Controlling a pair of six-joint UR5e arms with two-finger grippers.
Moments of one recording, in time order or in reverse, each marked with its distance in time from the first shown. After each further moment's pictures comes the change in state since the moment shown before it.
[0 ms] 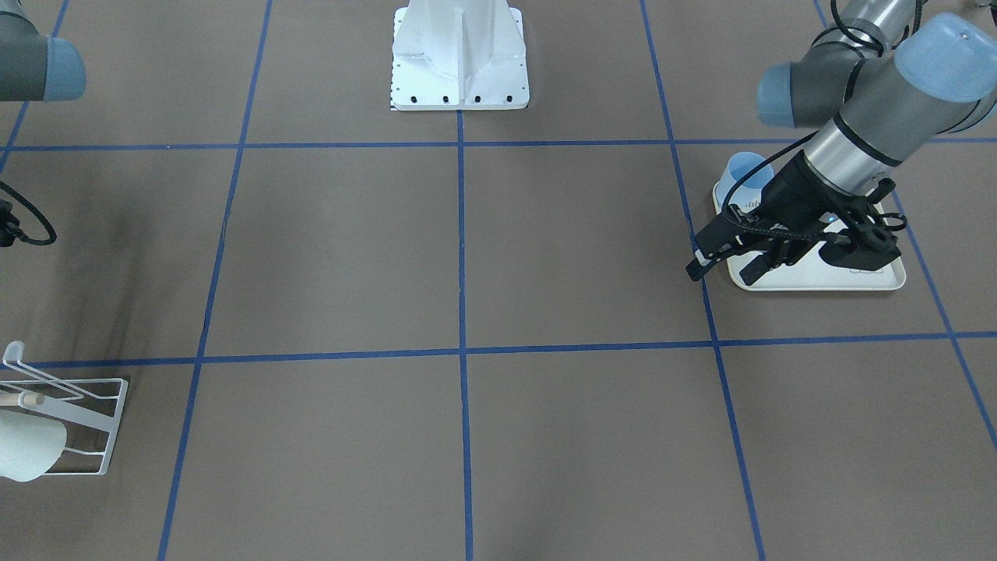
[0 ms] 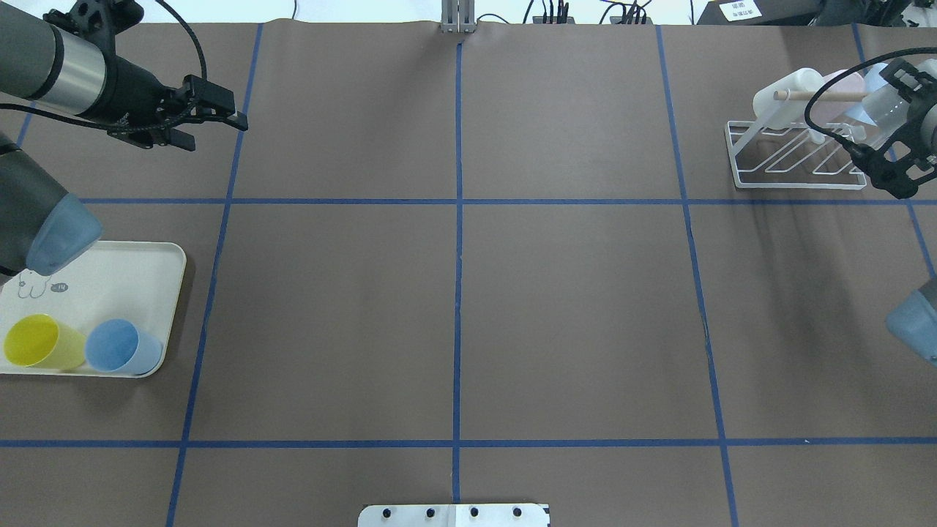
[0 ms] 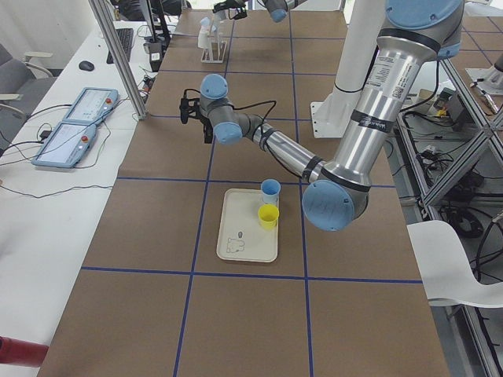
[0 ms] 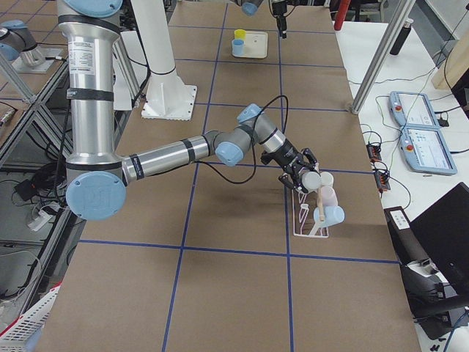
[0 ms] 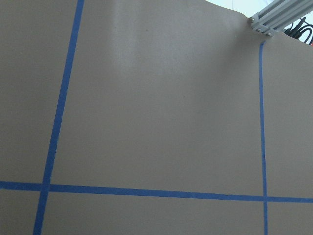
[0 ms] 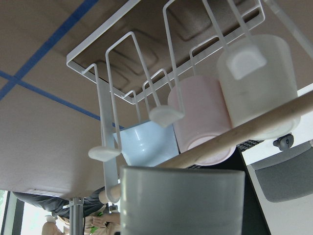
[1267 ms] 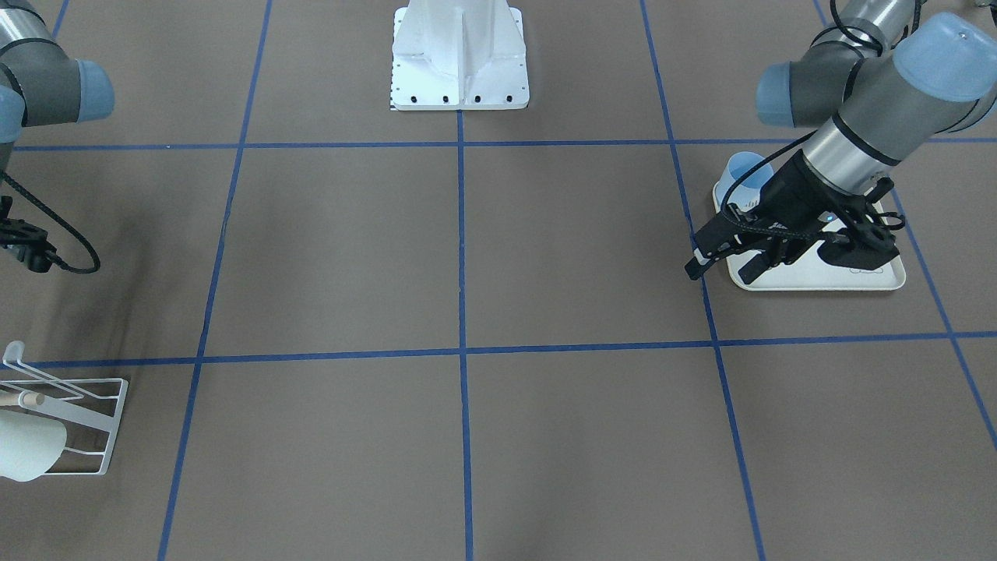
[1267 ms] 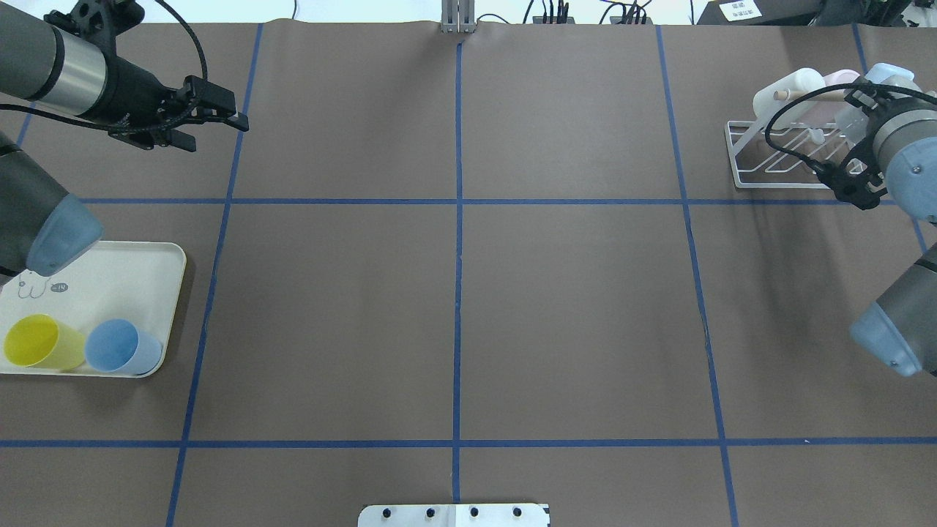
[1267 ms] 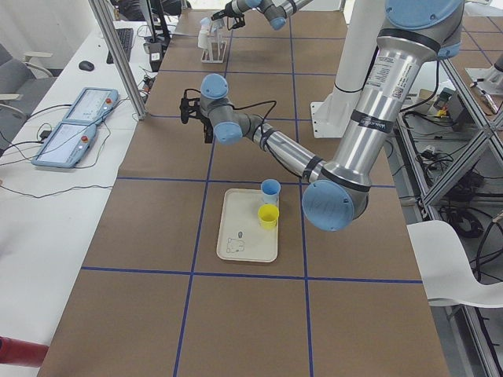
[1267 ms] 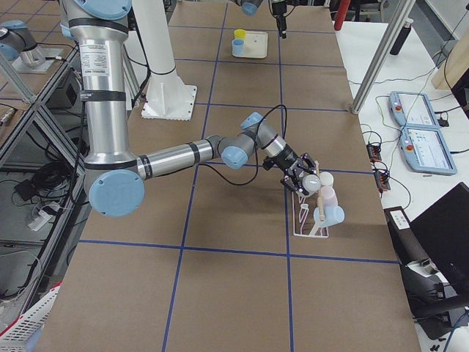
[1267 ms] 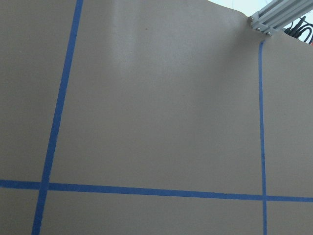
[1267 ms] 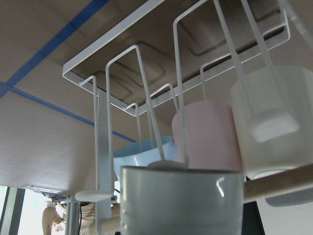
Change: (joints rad) left arm 0.001 0.000 -0.001 -0.001 -0.002 -0.004; right arm -0.066 0.040 -0.091 0.006 -0.082 -0.004
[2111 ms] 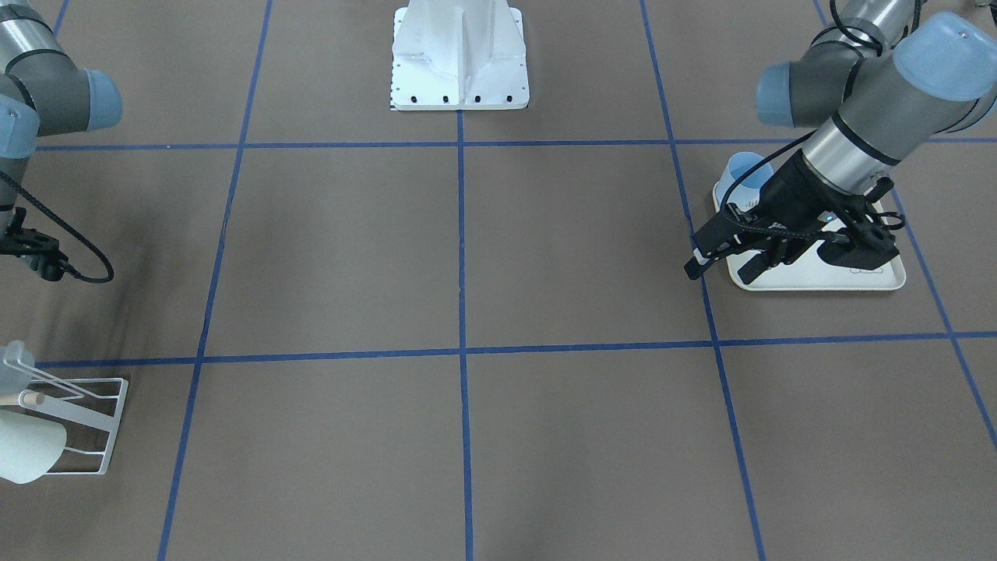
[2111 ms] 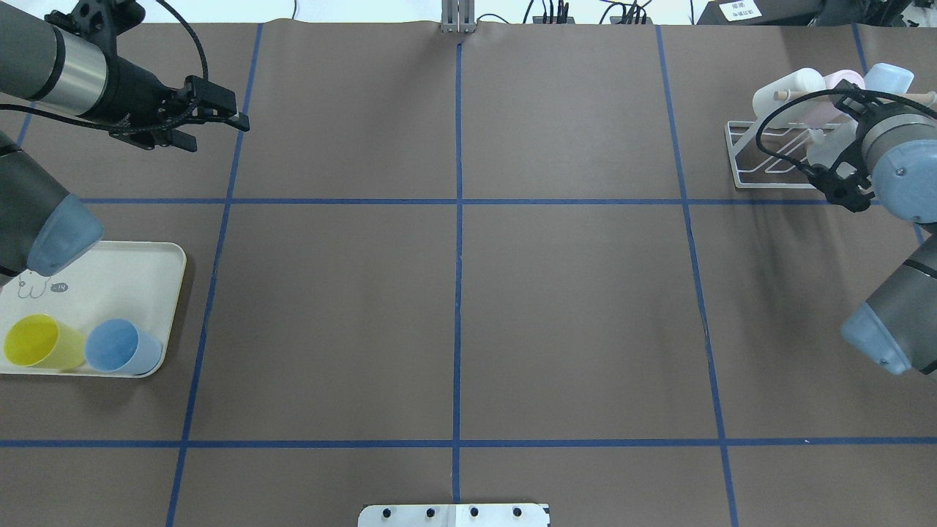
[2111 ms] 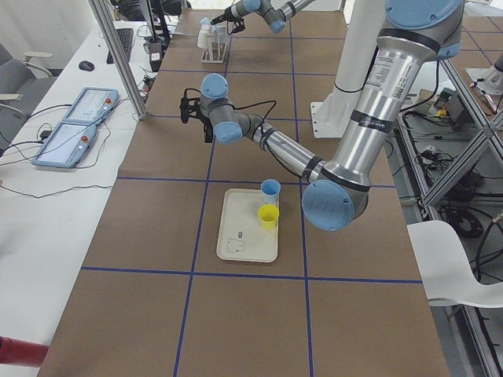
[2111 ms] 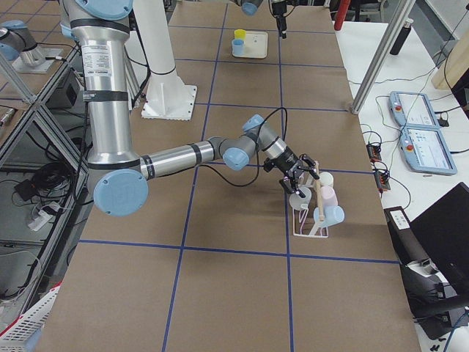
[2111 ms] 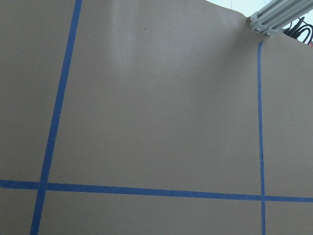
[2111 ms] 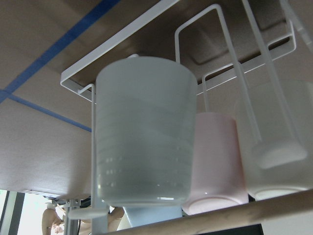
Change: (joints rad) left arm 0.002 0.000 0.000 -0.001 0.000 -0.001; right arm -0.009 0.020 -0.023 0.000 0.001 0.002
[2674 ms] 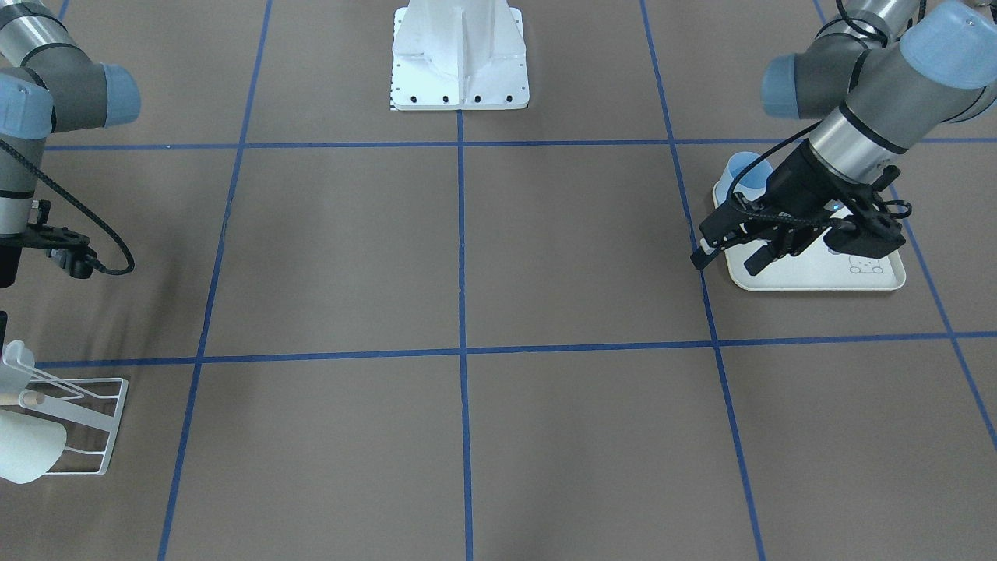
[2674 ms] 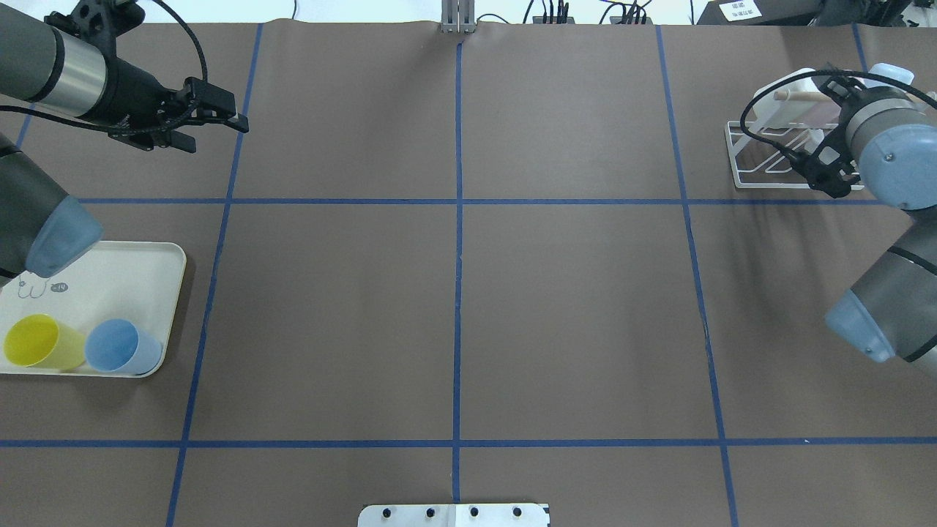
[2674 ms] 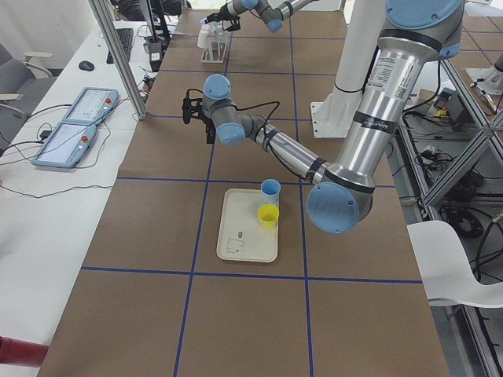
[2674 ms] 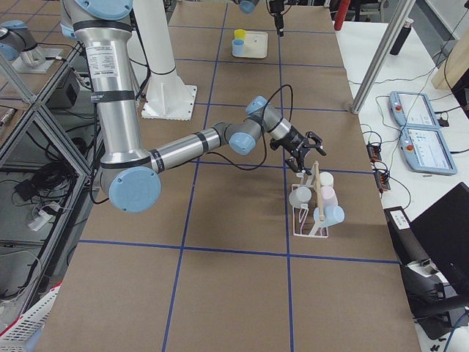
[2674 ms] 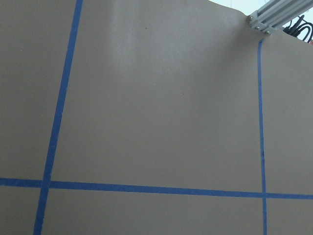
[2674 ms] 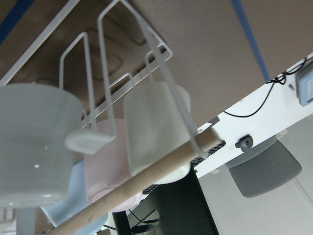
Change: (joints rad) left arm -0.008 0.067 -0.063 0.004 -0.004 0.048; right arm 0.005 0.072 0.074 -0.008 0.064 0.189
